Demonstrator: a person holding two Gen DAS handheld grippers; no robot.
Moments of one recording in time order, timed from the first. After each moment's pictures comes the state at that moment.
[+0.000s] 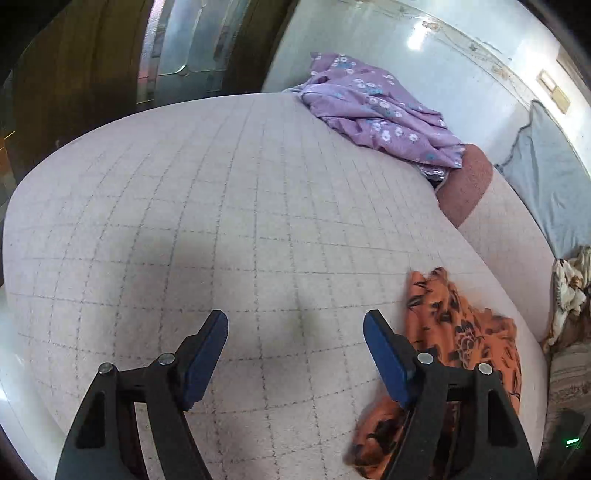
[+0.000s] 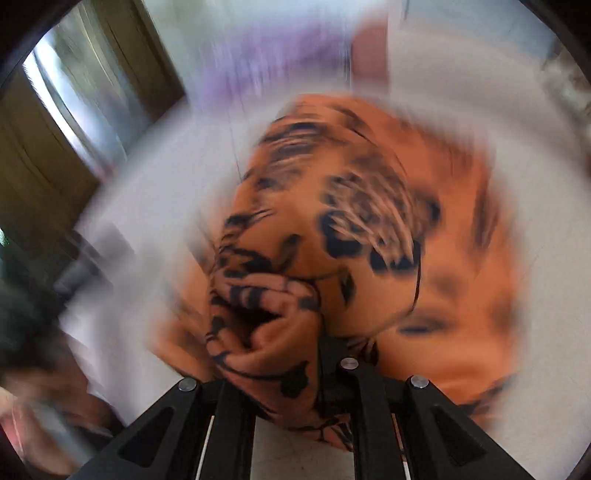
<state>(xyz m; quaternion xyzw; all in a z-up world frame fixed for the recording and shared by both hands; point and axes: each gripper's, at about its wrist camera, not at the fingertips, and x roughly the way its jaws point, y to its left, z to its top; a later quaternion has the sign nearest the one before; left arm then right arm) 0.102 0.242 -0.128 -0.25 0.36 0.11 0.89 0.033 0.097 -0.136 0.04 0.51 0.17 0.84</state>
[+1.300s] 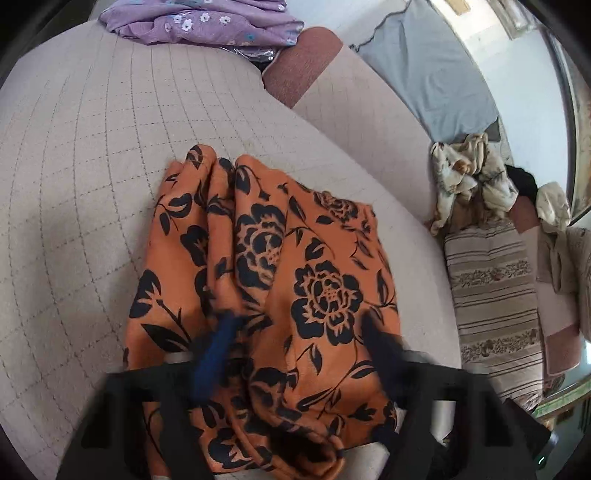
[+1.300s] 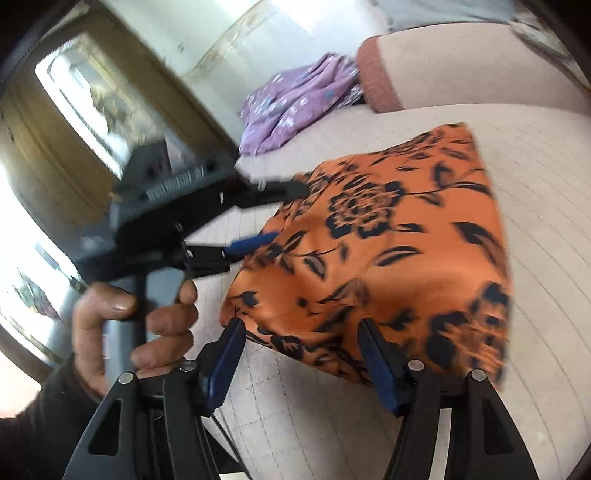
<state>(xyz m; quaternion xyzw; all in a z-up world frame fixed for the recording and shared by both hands) 0.155 0.125 -0.118 -0.23 0.48 -0.21 0.82 -0.065 -0.014 -0.118 0.20 0.37 0.28 0.86</state>
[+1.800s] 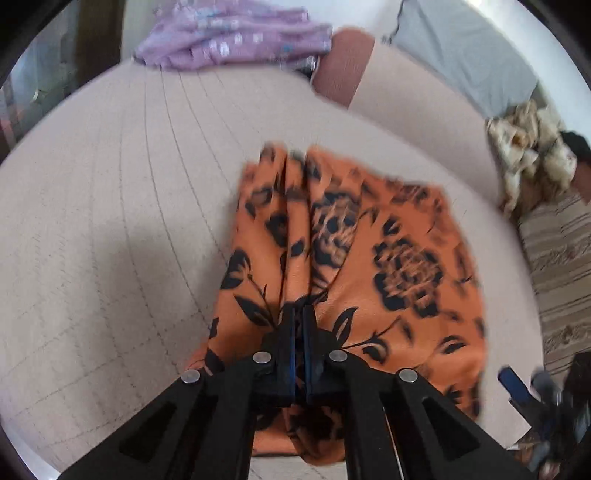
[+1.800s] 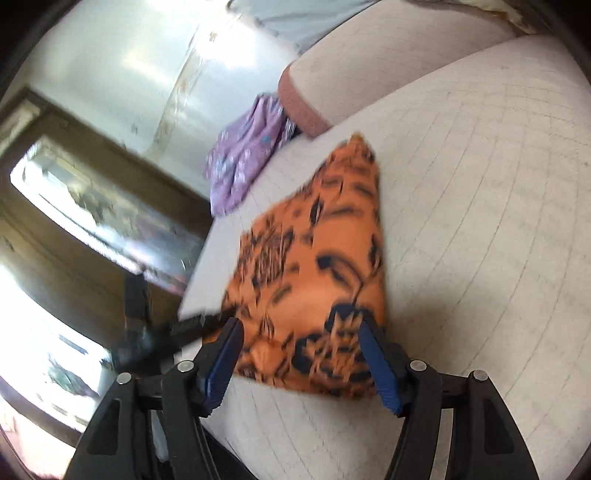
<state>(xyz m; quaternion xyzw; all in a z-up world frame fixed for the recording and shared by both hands) 0.119 0.123 -0.109 -0.13 0.46 -0.09 0.87 -0.053 -0.112 -0.132 0.35 0.35 0.23 0.84</state>
